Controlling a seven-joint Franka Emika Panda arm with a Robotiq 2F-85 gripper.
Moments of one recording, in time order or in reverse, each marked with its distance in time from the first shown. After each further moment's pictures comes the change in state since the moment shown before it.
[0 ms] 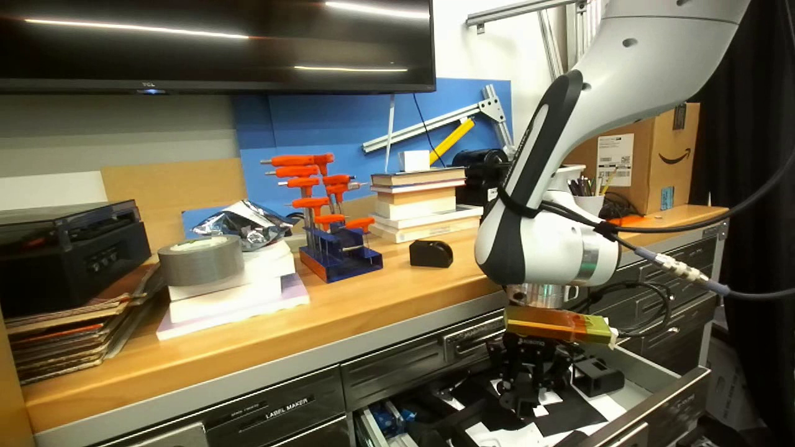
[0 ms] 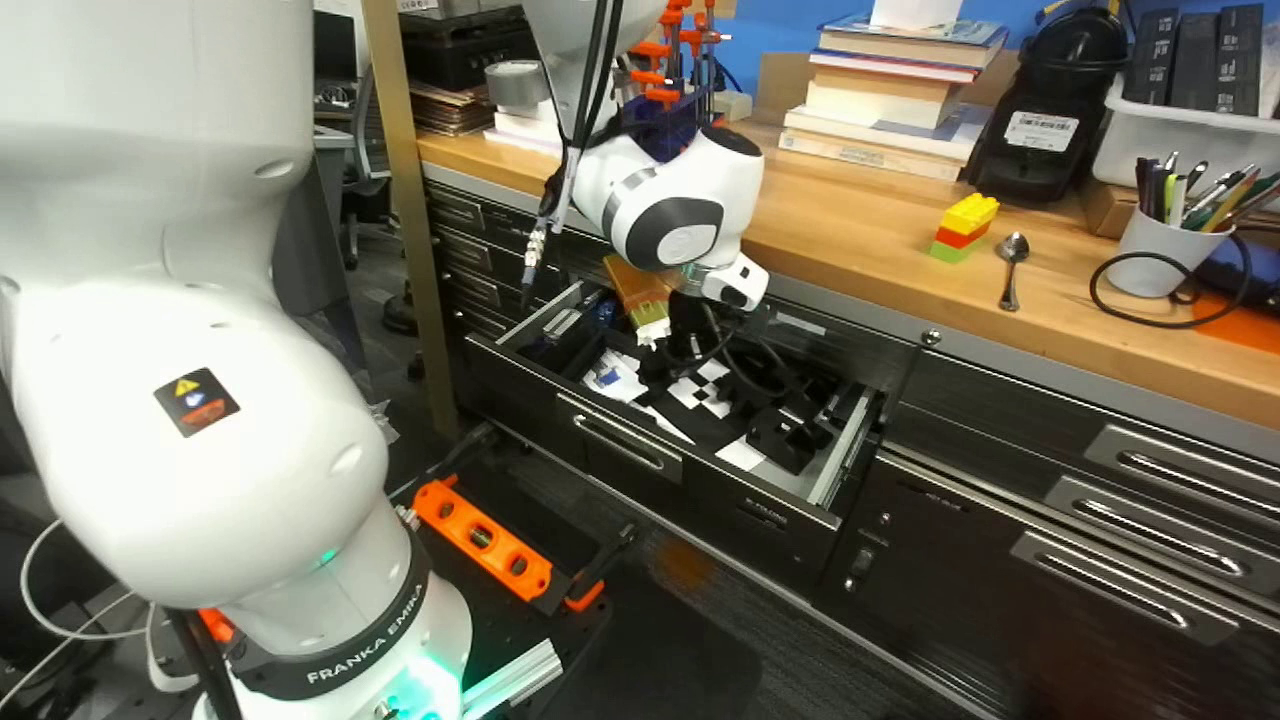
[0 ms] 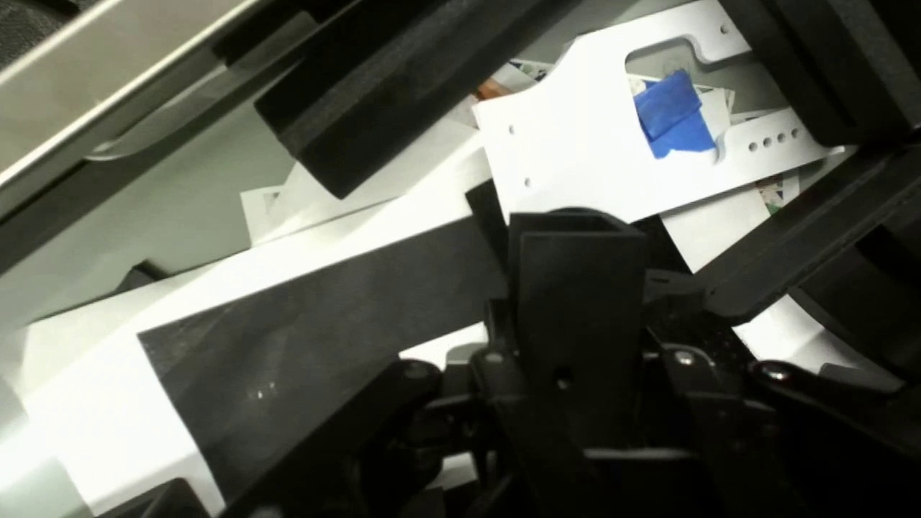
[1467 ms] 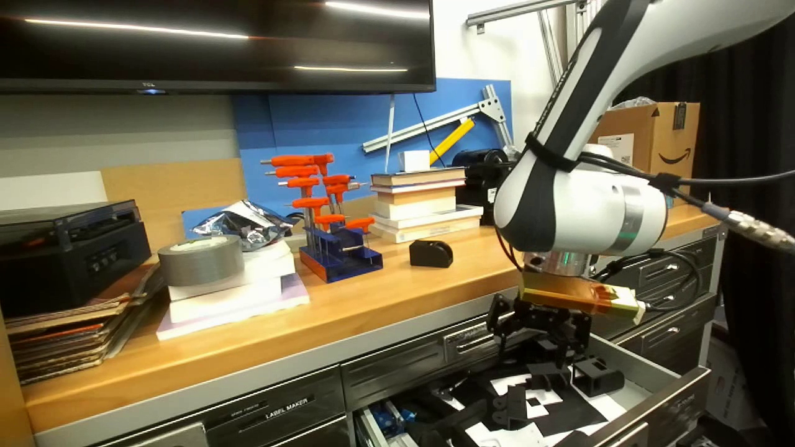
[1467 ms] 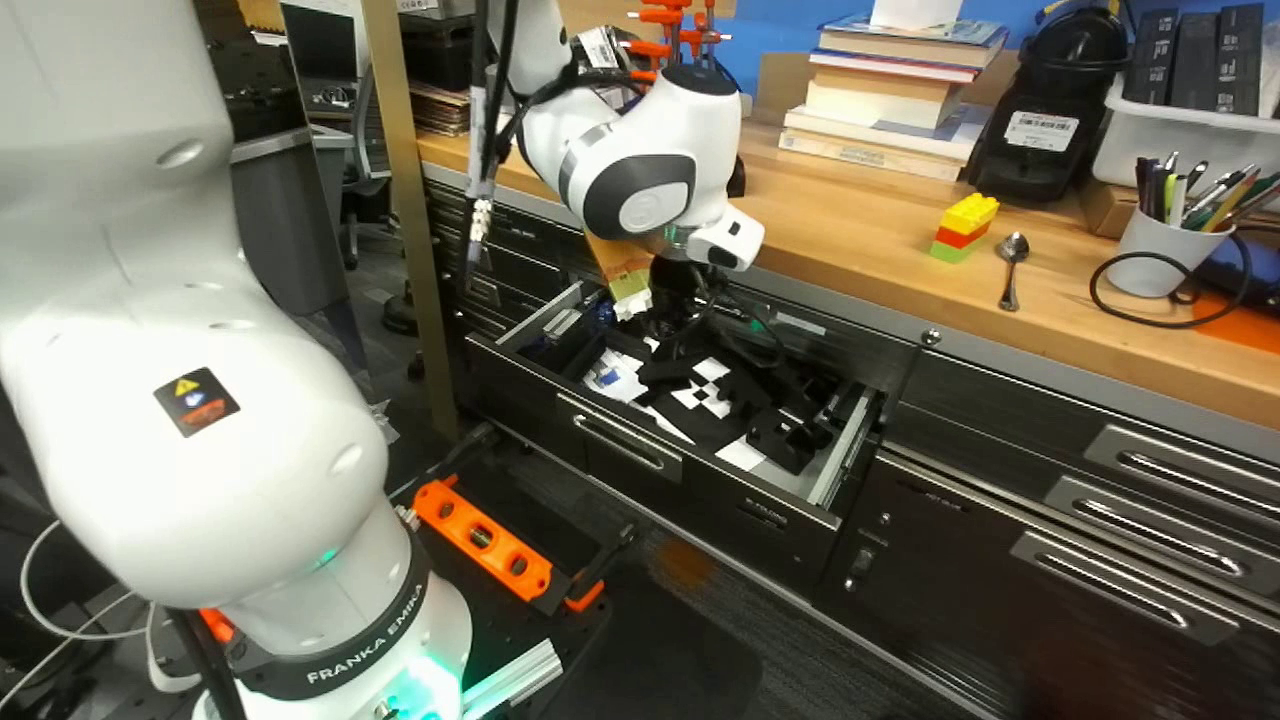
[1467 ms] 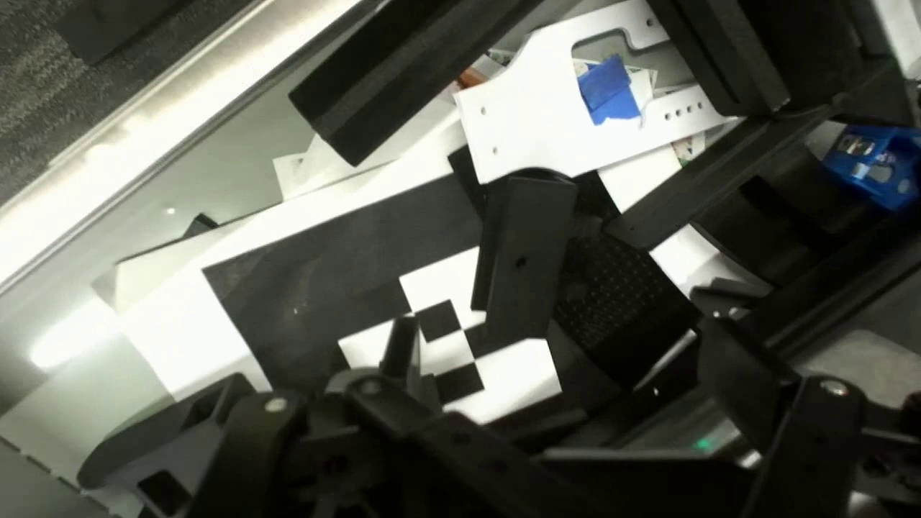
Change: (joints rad) arm 0.003 -0.264 0.017 -0.189 0.034 0.099 0.003
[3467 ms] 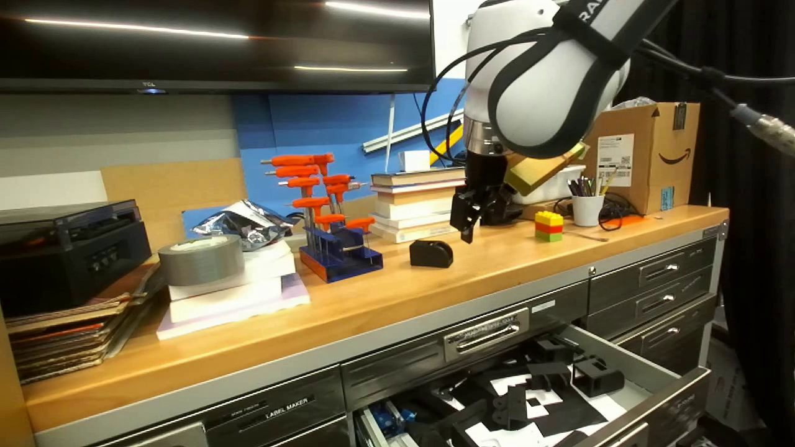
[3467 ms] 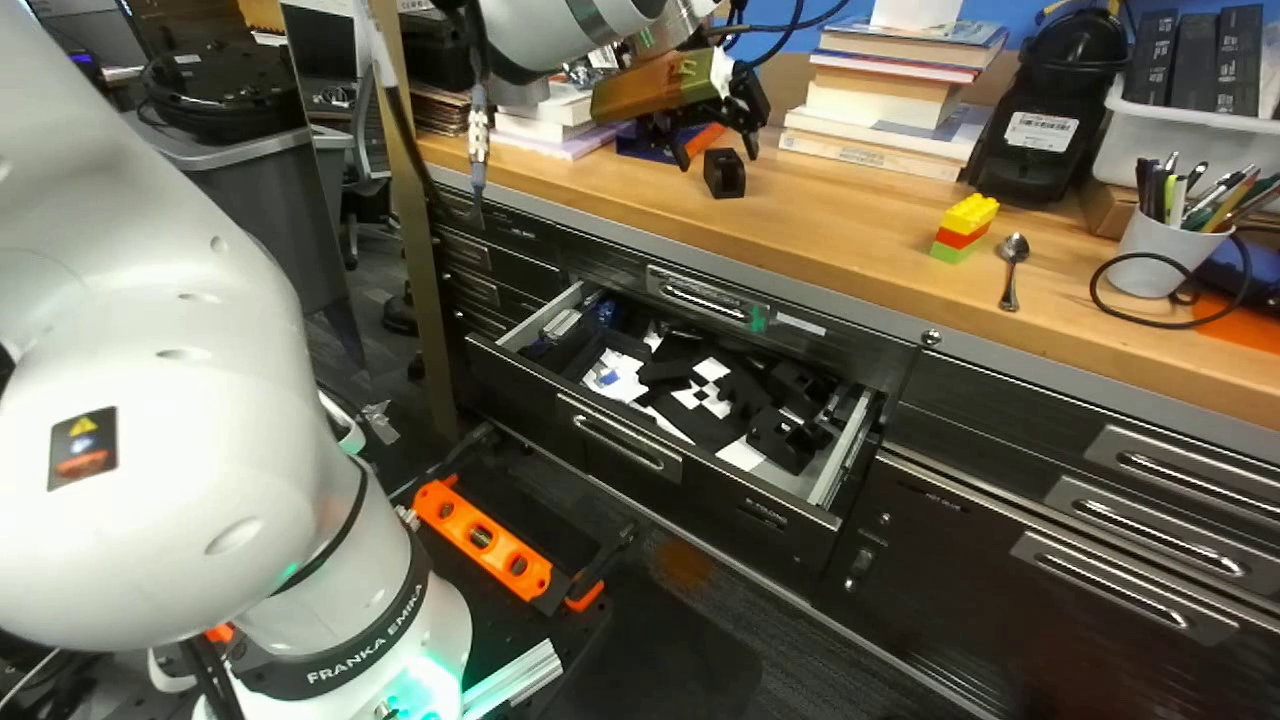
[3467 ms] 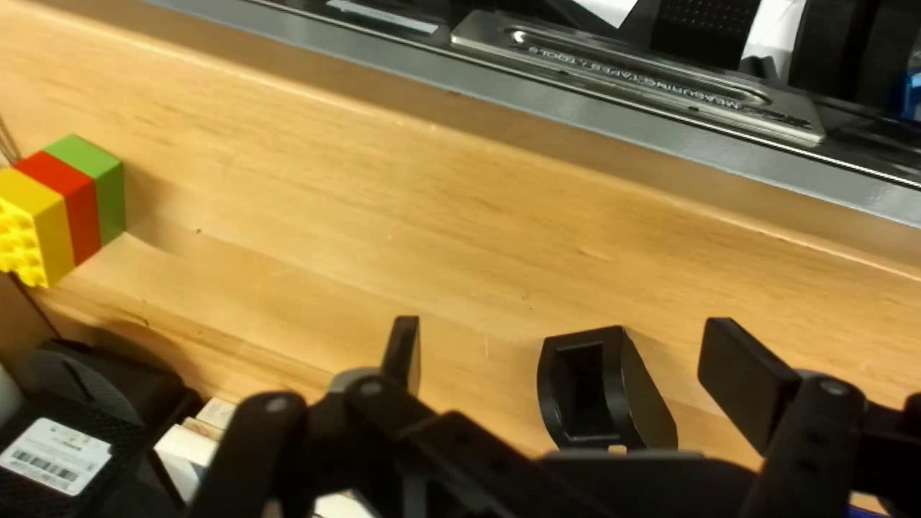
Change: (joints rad) arm -0.327 -0.285 0.373 0.193 -0.837 -0.160 -0.051
